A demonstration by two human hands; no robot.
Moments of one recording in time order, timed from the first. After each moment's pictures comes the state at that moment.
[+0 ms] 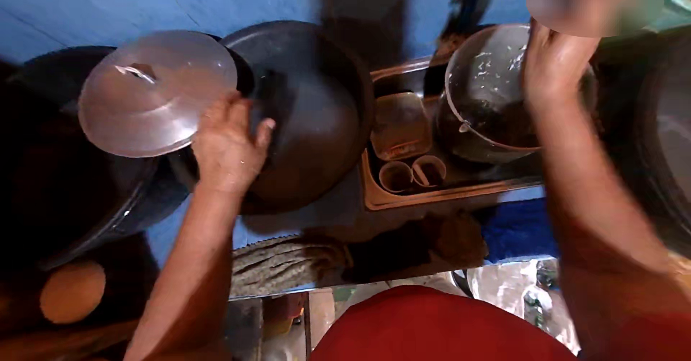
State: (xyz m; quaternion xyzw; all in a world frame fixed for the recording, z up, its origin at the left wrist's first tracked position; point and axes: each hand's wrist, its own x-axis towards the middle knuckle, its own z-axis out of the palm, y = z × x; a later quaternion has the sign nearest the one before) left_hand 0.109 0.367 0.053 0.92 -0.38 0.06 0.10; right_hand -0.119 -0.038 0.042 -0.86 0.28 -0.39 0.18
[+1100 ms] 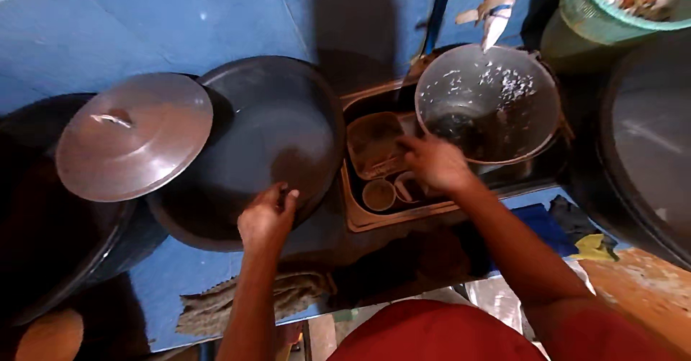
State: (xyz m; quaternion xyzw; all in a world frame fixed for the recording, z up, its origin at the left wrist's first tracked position) left_hand 0.029 0.344 -0.005 0.94 -0.28 -0.04 0.16; right_hand -0.126 0.059 0.003 -0.92 0.29 0.05 0.26
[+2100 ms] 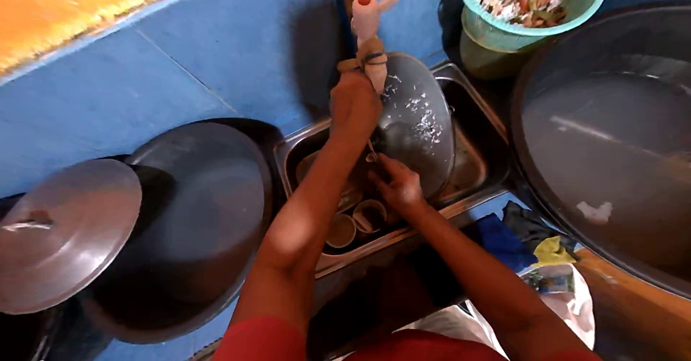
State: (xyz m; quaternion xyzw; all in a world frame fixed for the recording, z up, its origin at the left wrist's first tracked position) left_hand -0.032 -0.033 0.046 0.88 -0.44 -0.03 0.18; right_hand -0.161 0.009 -0.079 -0.80 0.27 -0.37 0.39
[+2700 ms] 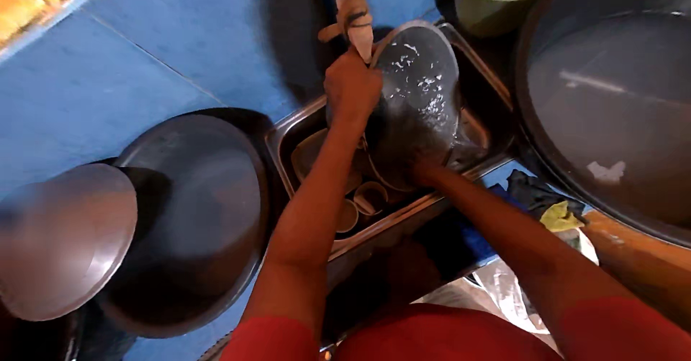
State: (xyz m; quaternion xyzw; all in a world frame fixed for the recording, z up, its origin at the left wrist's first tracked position) left_hand -0.039 -0.033 0.037 0.87 -0.42 -0.11 0.23; right_hand -0.195 -0.061 -0.180 -0.89 0.30 0.12 0.32
